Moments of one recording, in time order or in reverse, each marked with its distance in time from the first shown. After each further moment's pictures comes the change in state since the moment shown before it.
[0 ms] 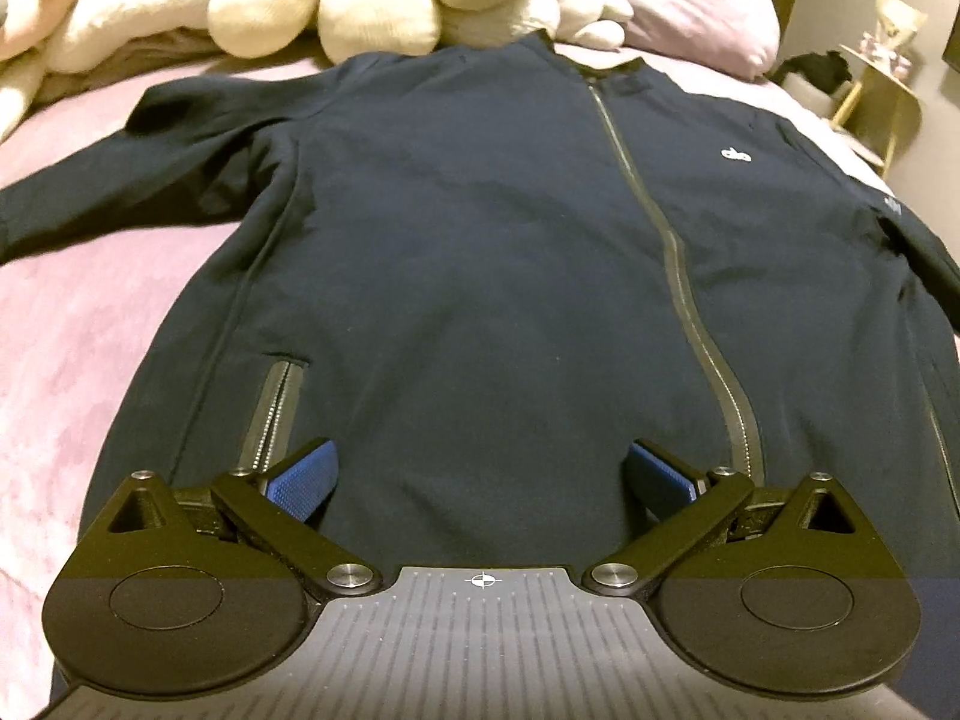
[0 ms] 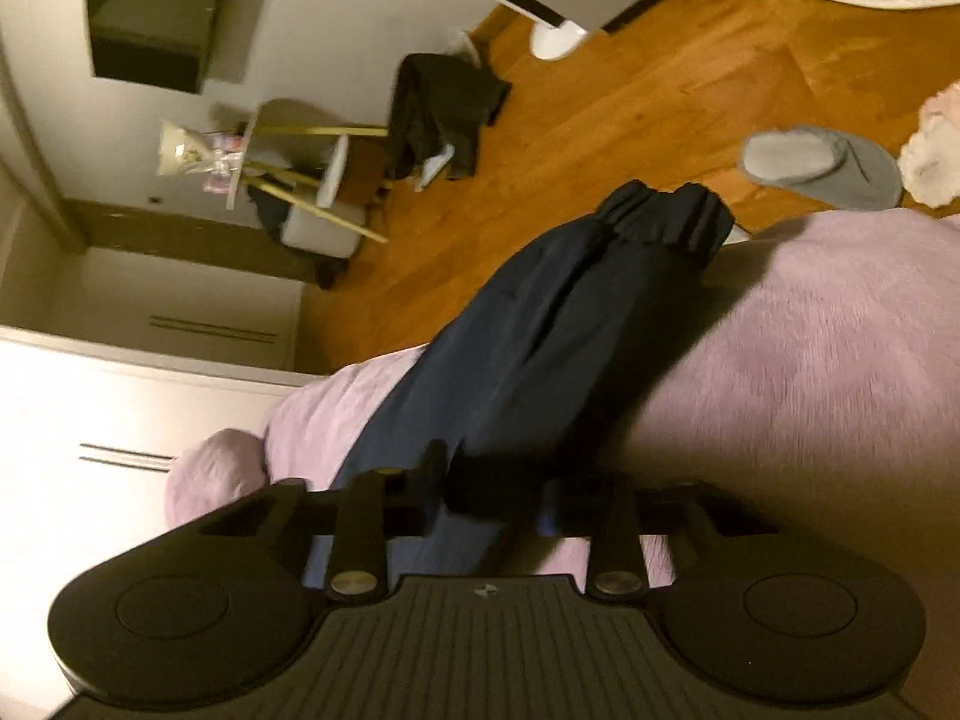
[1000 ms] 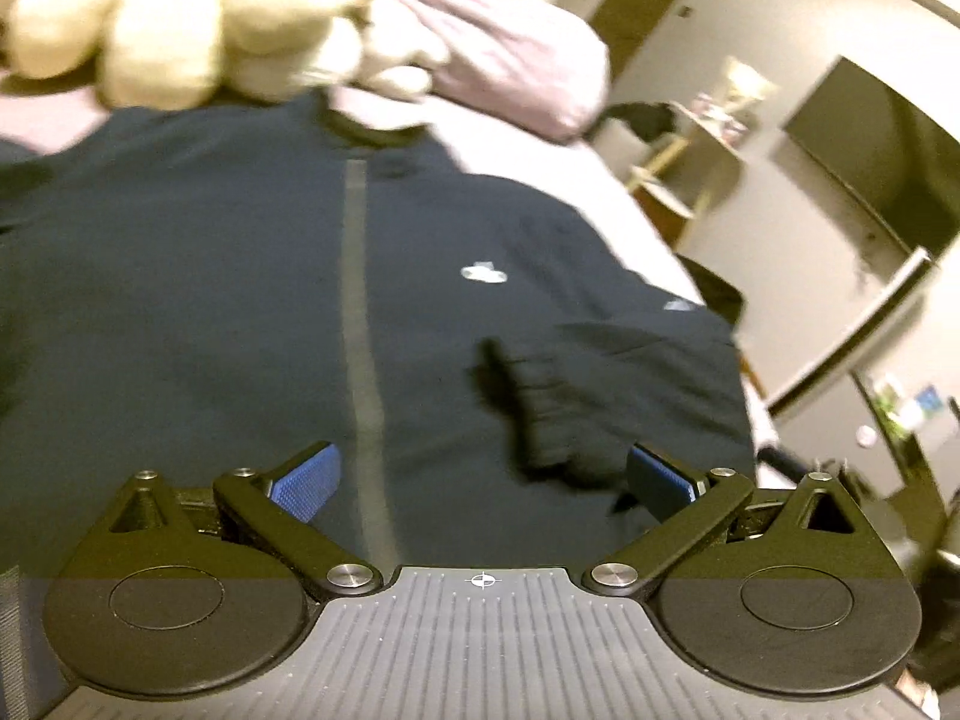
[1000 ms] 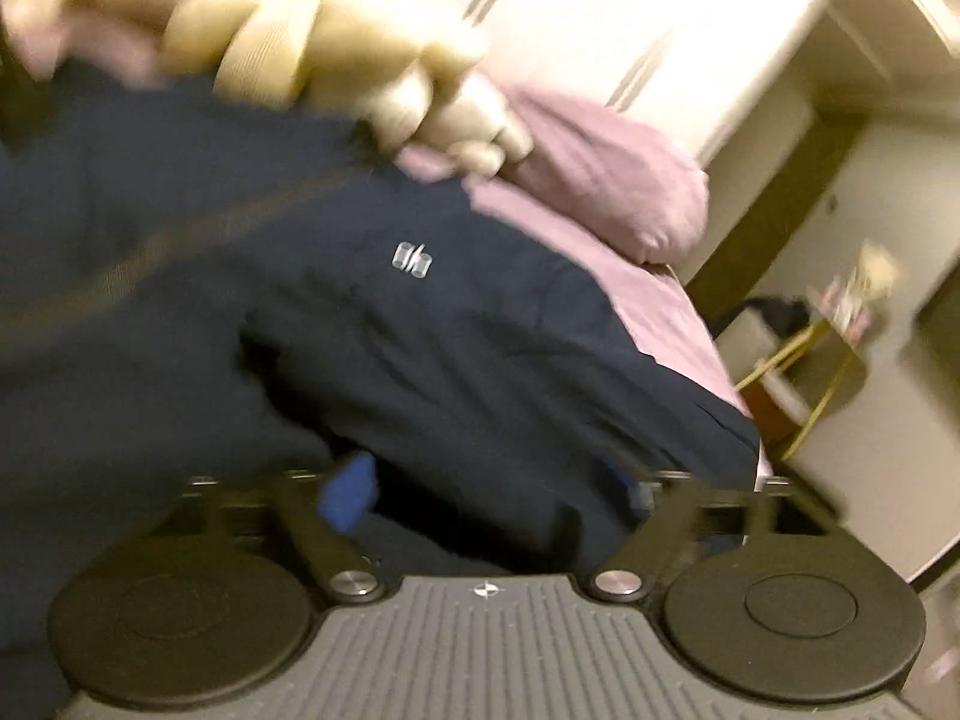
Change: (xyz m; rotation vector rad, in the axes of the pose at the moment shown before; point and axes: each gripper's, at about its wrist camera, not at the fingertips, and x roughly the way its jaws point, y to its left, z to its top) left arm 0.016 -0.063 0.099 -0.038 -0.010 -0.503; right arm -0.050 0.118 -0.386 -2.013 0.031 0.142
